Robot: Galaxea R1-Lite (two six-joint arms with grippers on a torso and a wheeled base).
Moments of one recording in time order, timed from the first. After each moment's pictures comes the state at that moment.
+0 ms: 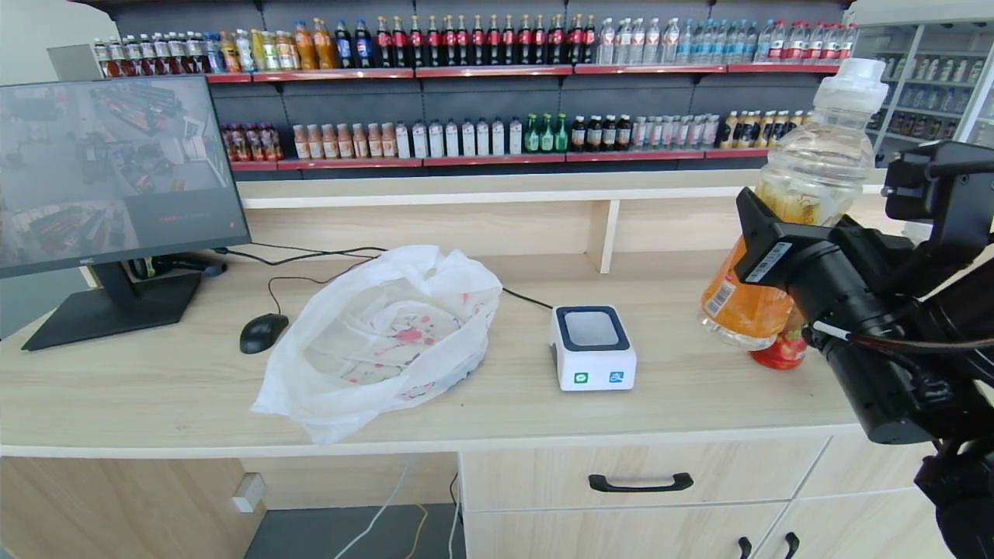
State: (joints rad) left arm 0.00 0.00 0.00 0.00 0.00 0.01; right arm 0.55 1.64 -0.58 -1.50 -0.59 -0.14
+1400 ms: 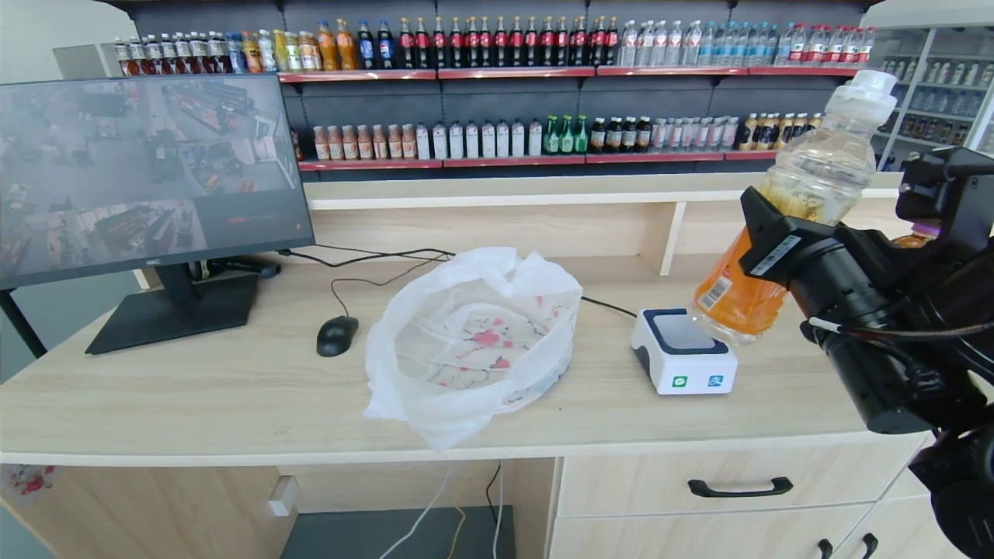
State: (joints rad) left arm 0.00 0.00 0.00 0.00 0.00 0.00; right arm 0.50 1.65 -0.59 -1.48 -0.55 0.01
